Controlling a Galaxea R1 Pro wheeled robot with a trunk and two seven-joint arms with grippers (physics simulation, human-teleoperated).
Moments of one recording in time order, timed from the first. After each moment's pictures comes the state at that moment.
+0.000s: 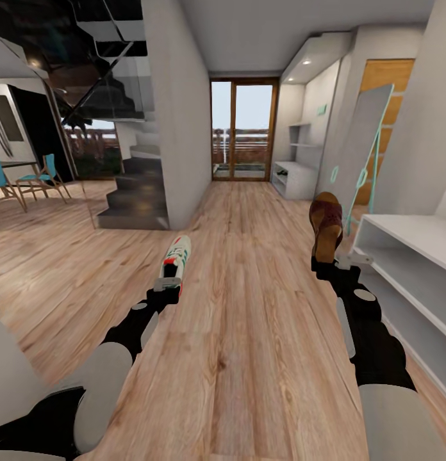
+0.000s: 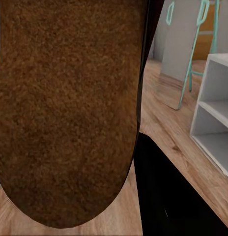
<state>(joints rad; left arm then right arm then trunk) -0.92 -0.10 0.24 -0.43 -0.20 0.03 -0.09 -0.66 -0.01 -0.19 -1.31 0.09 0.40 -0.02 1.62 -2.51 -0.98</state>
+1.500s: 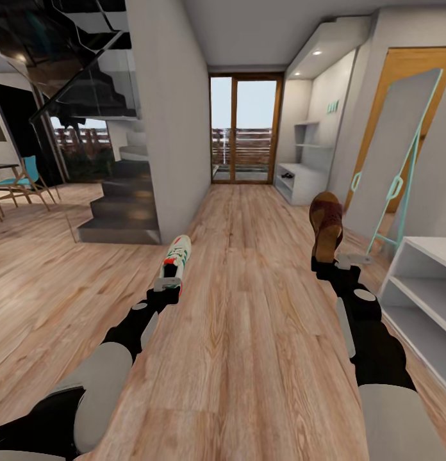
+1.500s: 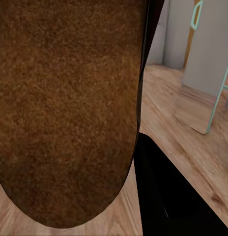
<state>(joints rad) -0.92 -0.10 0.24 -0.43 -0.20 0.03 -0.09 -0.66 -0.01 -0.19 -1.31 0.09 0.40 -0.02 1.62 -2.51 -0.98</state>
